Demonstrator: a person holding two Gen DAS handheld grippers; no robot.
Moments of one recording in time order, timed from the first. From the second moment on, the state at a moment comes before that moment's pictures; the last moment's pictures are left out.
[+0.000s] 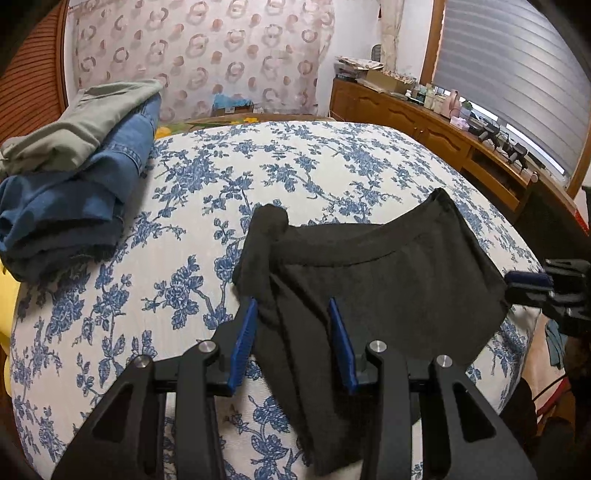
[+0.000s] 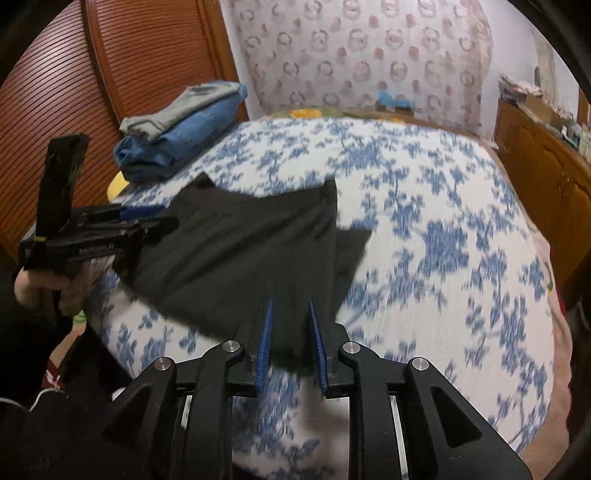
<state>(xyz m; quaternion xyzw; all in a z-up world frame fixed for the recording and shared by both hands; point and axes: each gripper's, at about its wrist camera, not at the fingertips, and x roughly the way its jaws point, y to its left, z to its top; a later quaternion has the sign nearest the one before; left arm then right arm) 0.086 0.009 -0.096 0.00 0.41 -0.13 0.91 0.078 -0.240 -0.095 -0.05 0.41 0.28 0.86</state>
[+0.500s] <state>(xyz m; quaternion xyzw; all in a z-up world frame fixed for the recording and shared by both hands) 0.086 0.009 -0.100 0.00 0.40 -0.13 0.91 0.066 -0.251 -0.109 -0.05 0.43 0.29 0.86</state>
